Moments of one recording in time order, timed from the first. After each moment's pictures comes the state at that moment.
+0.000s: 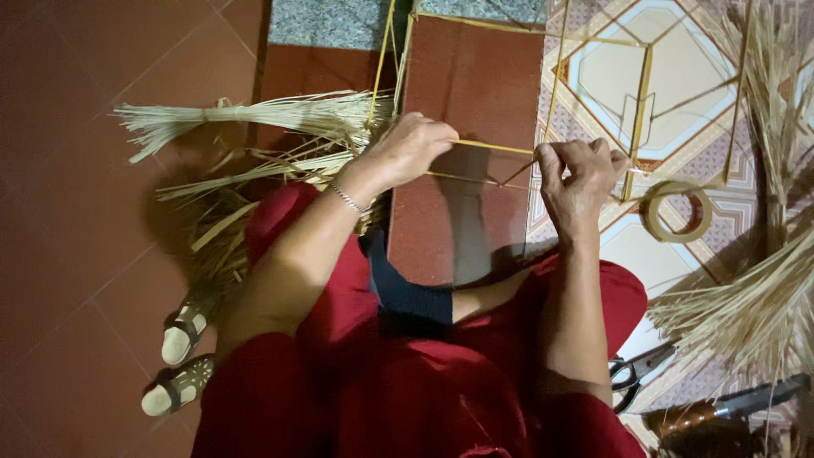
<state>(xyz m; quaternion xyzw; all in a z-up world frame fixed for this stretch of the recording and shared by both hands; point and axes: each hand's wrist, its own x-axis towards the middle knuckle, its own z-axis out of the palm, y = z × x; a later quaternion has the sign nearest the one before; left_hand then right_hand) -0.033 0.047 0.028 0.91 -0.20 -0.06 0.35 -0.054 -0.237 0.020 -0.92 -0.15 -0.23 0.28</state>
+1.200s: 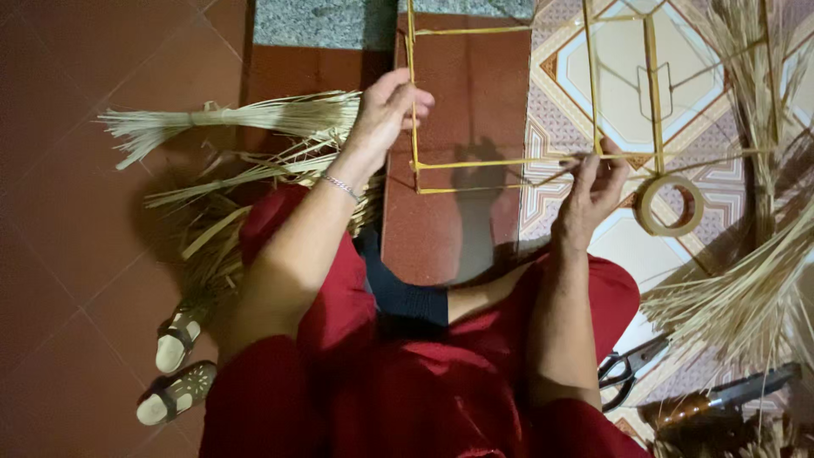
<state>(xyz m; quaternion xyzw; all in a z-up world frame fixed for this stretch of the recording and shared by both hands) 0.002 0.067 -0.008 0.69 0.06 -0.04 0.72 -0.050 -0.274 -0.076 -0.64 -0.01 -0.24 0.73</state>
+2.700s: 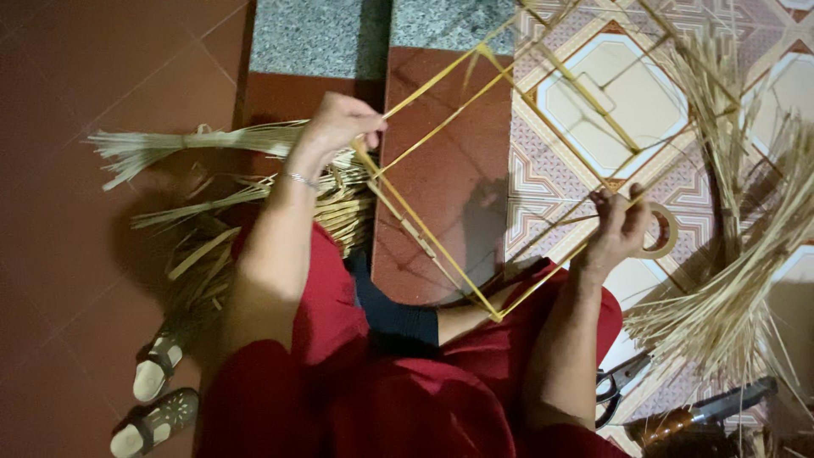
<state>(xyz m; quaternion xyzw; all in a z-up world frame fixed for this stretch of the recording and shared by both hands) 0.025 0.134 -0.008 0.79 0.03 -0.12 0.60 -0.061 -0.325 -0.056 -0.61 0.06 -0.30 0.73</state>
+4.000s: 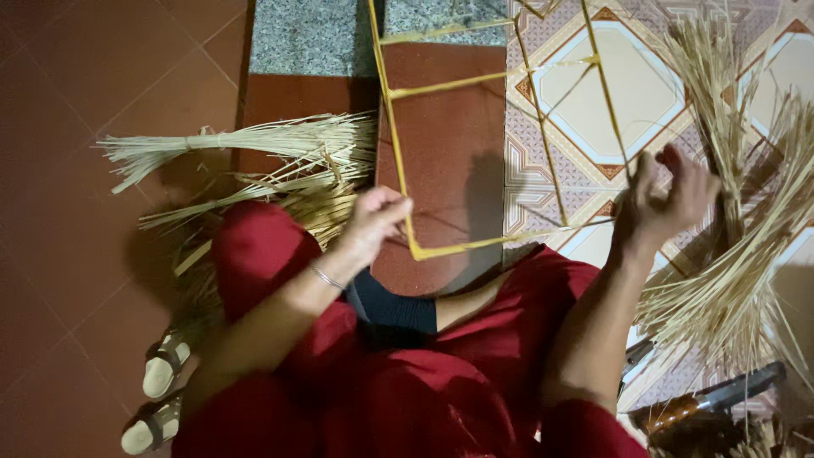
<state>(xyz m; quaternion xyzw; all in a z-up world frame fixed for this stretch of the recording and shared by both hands) -0.127 0.040 -0.041 0.58 0.13 -0.14 0.79 -0.044 -0.357 0.018 -0.86 -0.06 -0.46 0.19</state>
